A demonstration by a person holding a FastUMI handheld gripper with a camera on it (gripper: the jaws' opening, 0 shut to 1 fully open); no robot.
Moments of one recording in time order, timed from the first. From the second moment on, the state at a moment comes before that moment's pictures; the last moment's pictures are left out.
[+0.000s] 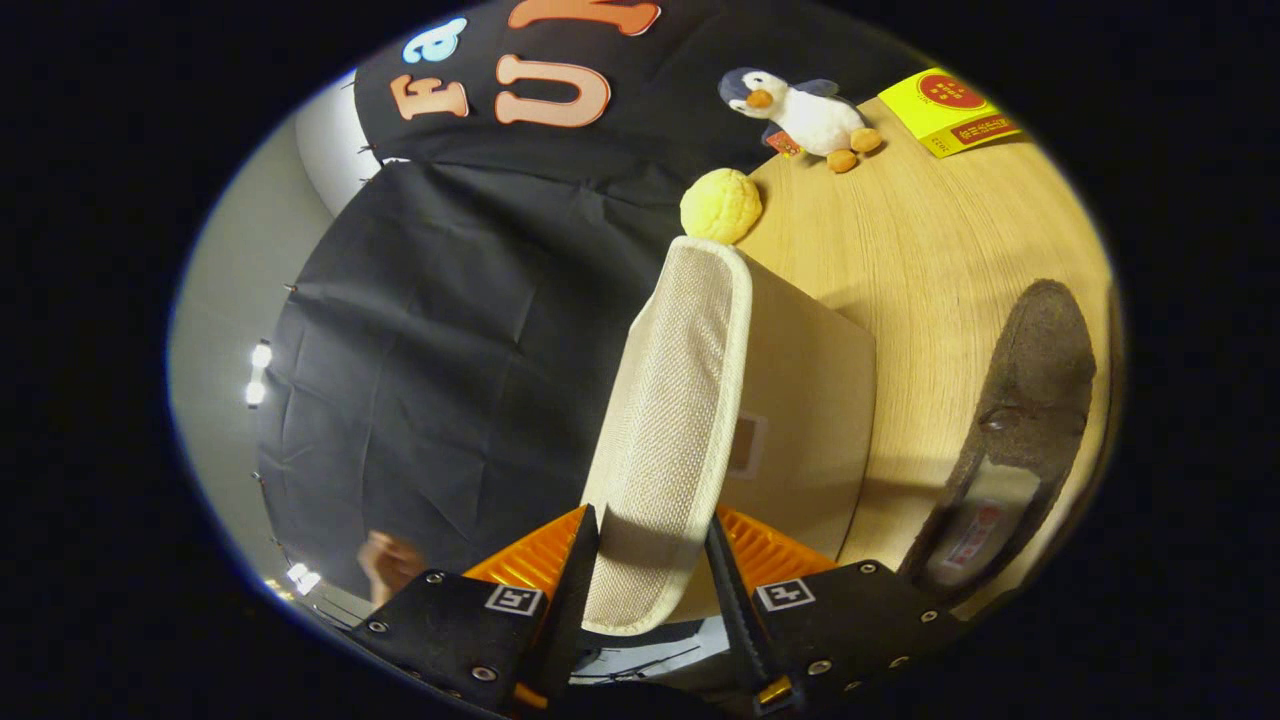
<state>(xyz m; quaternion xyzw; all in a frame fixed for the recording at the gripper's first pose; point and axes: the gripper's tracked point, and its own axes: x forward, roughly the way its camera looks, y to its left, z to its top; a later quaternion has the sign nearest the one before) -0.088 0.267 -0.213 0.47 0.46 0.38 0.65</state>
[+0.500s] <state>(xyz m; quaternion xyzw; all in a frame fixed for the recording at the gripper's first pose) -0.073 0.293 -0.114 0.47 0.37 0.42 0.69</state>
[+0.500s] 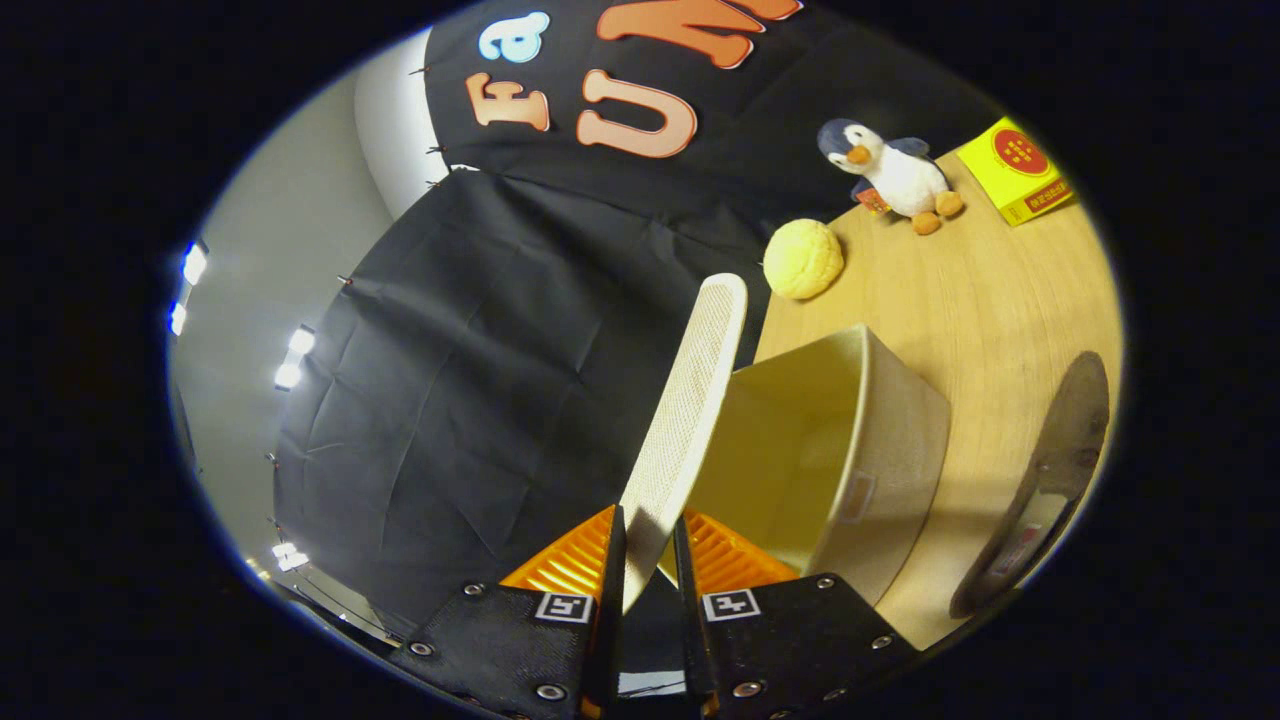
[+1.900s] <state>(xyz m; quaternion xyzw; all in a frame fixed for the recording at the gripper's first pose) -0.025 0.475 -0.063 0.26 0.40 0.41 0.78</state>
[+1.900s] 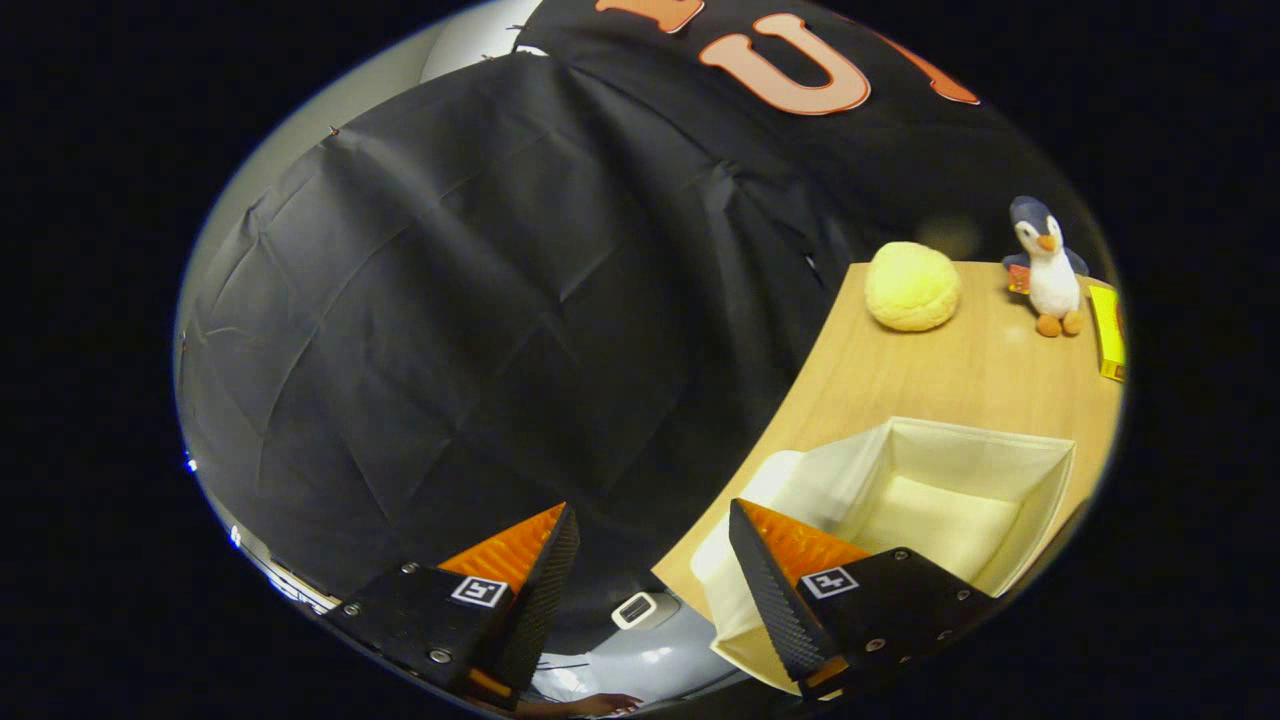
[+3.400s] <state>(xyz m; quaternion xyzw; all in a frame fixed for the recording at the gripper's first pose) -0.033 0.129 -0.376 0.11 0.48 0.03 0.87</state>
